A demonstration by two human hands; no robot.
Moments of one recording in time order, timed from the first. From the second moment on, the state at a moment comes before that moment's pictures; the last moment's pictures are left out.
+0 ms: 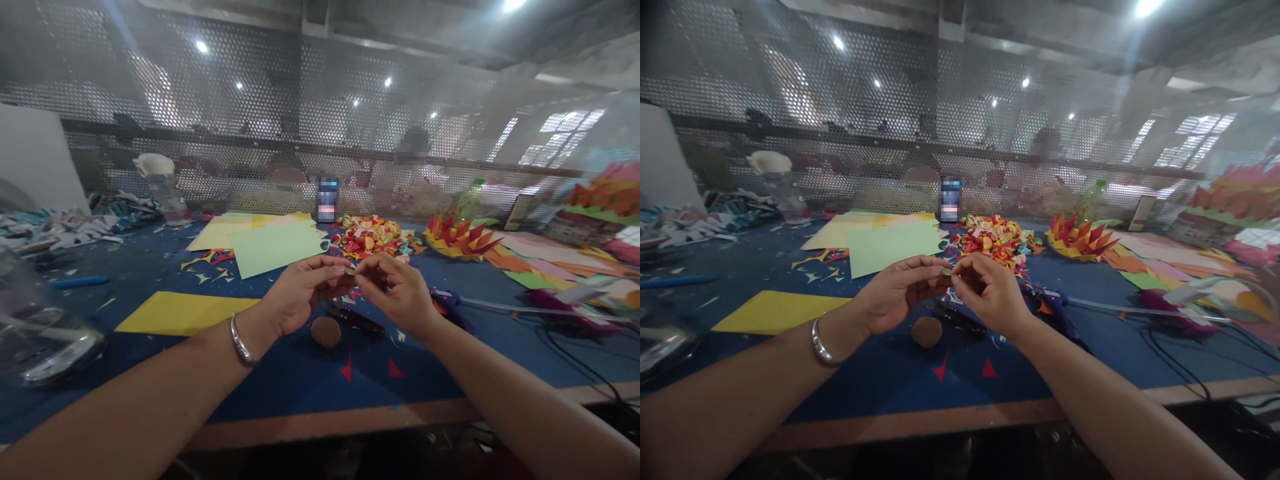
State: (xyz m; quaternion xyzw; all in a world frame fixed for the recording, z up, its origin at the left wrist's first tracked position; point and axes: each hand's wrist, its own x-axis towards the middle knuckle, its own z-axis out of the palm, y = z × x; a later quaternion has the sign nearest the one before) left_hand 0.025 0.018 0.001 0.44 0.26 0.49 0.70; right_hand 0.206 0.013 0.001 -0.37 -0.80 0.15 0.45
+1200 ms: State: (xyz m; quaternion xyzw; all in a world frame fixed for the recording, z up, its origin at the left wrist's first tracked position) left_hand -0.032 0.055 -0.002 0.85 0.49 0.12 0.15; right_hand 0.210 0.019 0.004 -0.39 -0.78 0.17 0.47
